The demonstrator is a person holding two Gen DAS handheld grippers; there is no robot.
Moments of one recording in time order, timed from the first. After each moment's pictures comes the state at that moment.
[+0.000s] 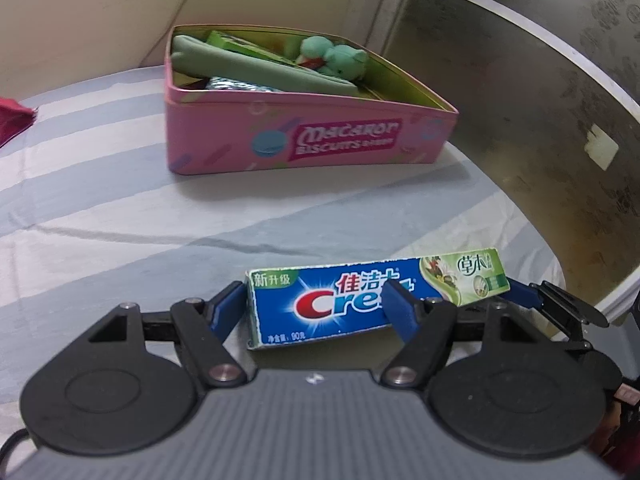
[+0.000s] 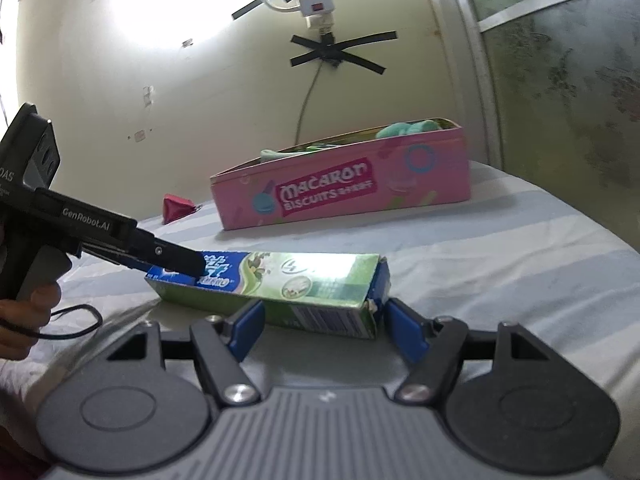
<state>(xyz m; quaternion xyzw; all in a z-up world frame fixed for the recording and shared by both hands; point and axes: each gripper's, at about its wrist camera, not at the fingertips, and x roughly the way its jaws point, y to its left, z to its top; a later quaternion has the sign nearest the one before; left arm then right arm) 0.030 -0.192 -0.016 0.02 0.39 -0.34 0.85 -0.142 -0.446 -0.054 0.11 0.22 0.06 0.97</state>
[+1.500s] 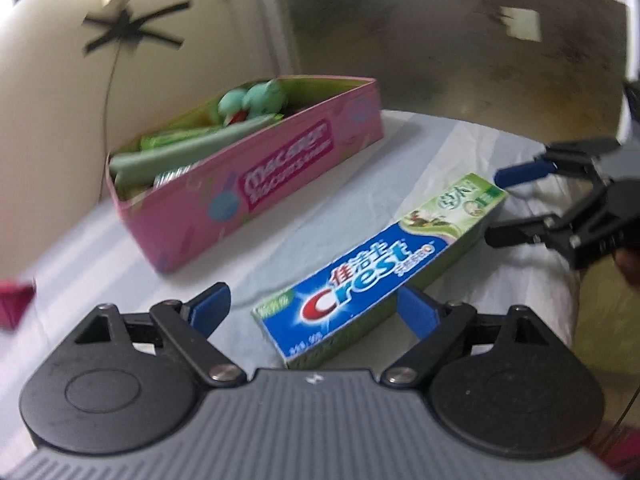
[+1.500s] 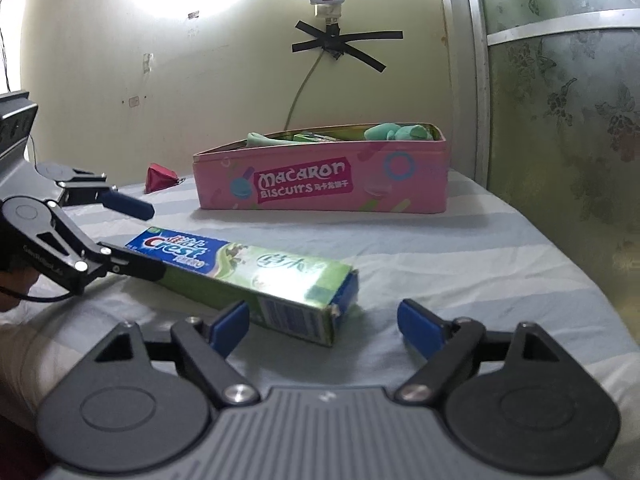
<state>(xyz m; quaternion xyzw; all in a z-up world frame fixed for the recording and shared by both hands) 0.000 -0.204 -0.017 0.24 0.23 -0.42 0.84 -0.137 -0.463 -0.044 0.04 0.25 0.05 0.97</state>
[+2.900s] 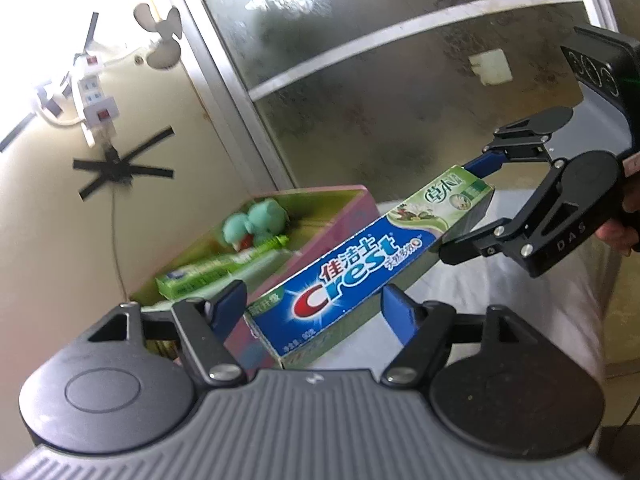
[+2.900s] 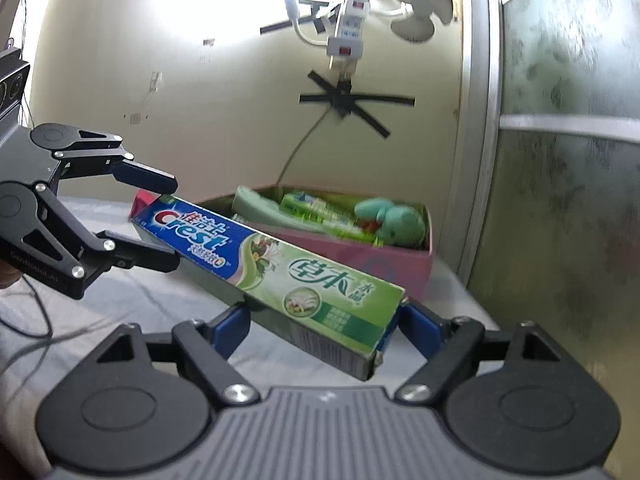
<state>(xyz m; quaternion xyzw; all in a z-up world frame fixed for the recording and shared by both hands) -0.005 -0.244 0.027 0.28 0.07 -0.42 0.86 -0.098 -0.469 0.007 -0.05 0.18 0.05 0.98</state>
